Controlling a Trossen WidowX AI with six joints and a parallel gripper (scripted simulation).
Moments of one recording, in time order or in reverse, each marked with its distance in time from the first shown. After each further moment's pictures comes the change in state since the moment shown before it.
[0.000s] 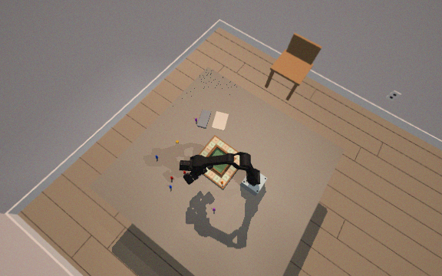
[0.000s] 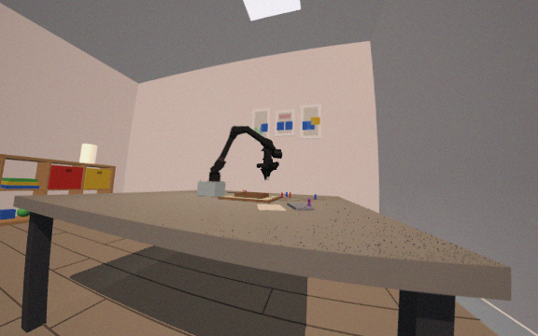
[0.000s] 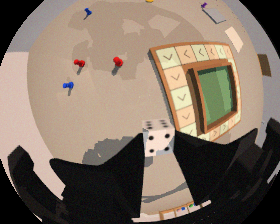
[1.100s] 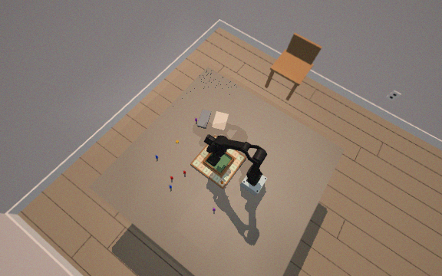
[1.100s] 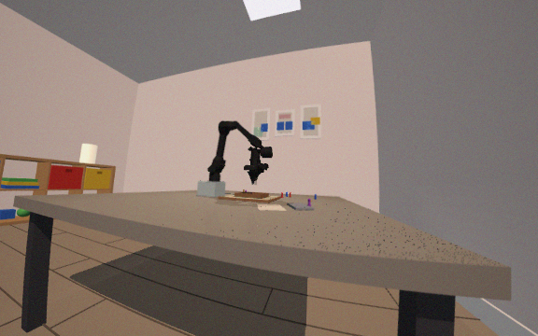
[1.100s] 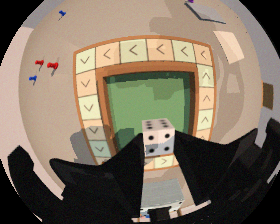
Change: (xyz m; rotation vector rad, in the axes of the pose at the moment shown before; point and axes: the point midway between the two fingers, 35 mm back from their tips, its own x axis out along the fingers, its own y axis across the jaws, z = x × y) arm 0.034 -0.186 0.027 -0.264 0.002 -0.019
